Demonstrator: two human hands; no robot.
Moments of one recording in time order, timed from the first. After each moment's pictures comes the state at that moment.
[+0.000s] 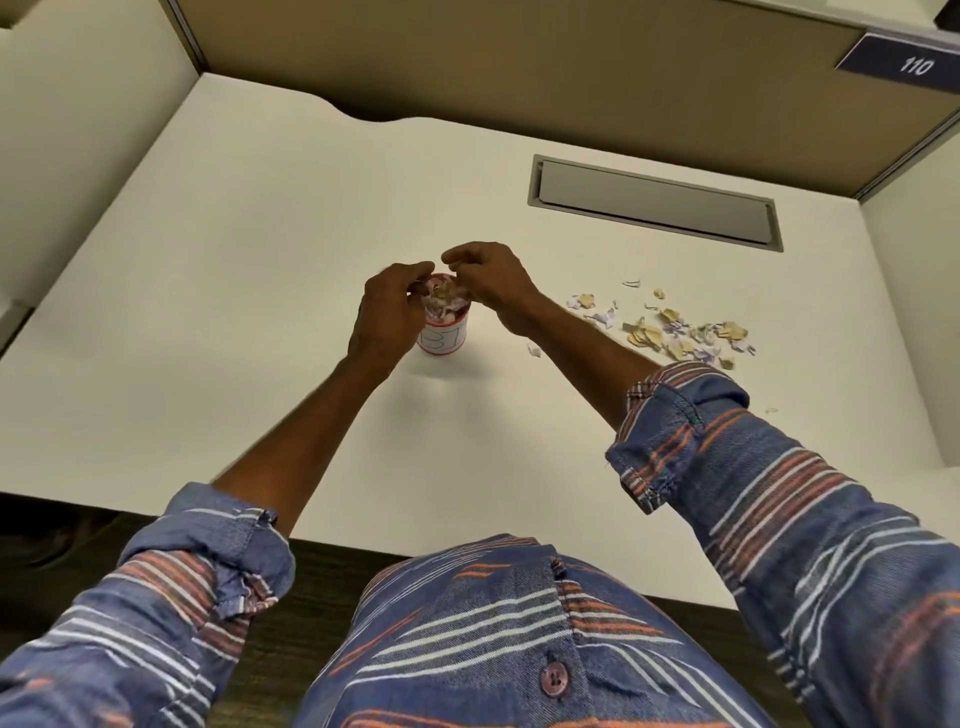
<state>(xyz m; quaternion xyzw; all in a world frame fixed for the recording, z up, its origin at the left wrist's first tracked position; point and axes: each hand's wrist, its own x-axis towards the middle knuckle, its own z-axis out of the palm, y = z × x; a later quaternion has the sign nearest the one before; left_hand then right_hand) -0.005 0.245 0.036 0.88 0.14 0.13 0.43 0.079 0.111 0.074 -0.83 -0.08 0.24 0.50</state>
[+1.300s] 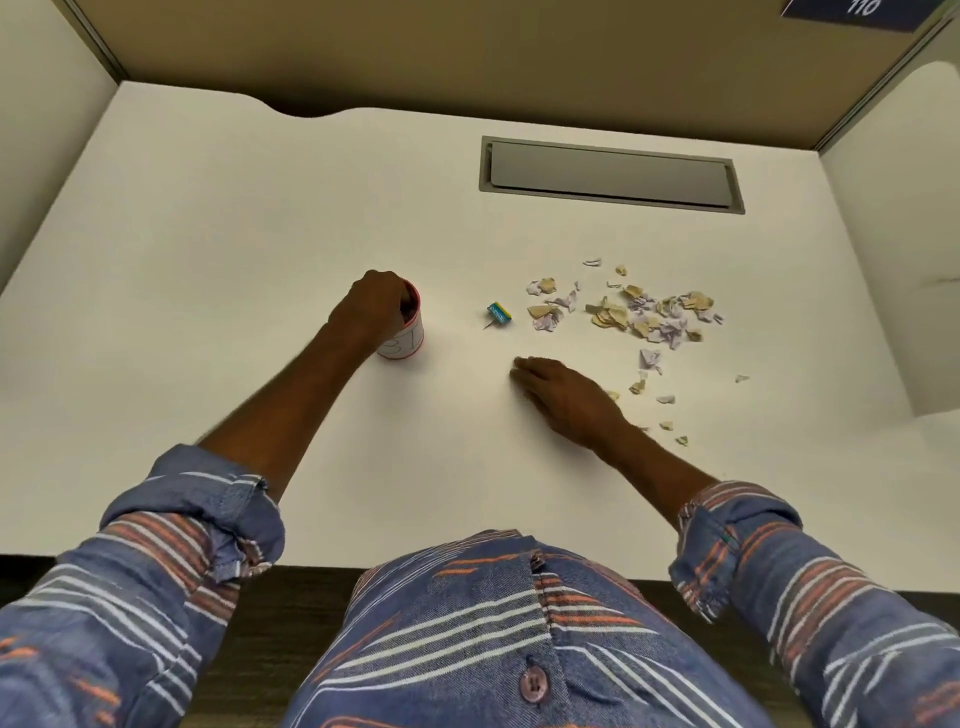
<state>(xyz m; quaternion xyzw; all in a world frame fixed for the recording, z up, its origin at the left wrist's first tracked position) 0.049 0.221 0.044 0.97 0.09 -0.17 0.14 0.018 -0.090 -0.043 -0.92 -0.37 0.07 0.11</state>
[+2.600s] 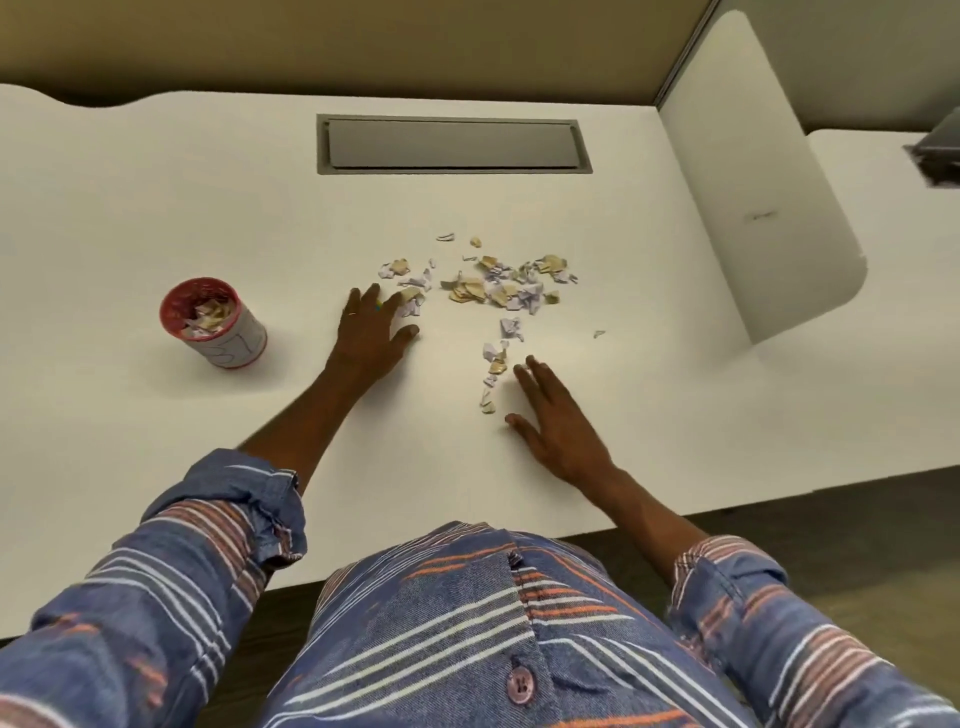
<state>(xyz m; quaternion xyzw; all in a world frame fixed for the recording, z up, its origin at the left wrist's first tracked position) 0.066 0.046 -0.067 0.97 0.00 -0.09 0.23 -0.050 -0.255 -0.049 -0.97 -0.16 0.07 0.19</state>
